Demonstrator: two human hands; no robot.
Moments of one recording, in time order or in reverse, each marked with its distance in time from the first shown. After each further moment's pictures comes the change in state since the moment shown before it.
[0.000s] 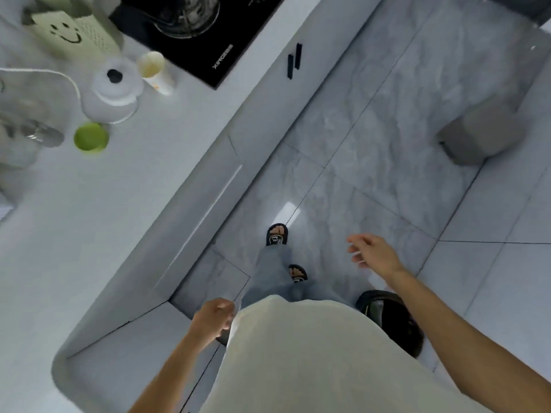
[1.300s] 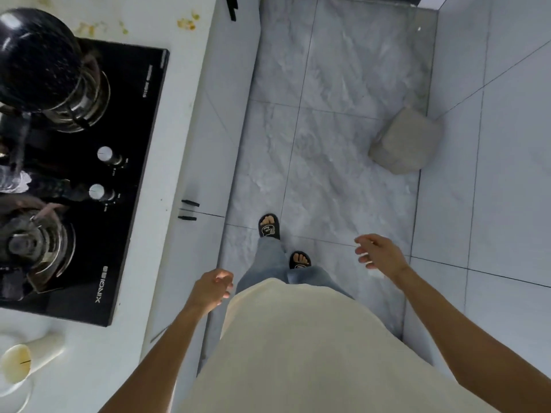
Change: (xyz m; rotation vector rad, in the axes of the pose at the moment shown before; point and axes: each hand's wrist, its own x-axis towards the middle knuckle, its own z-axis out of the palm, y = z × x) left_hand 0.162 0.603 -0.029 0.334 -0.078 0.188; right_hand 0.247 -0.202 -0.280 0.298 0.210 0.207
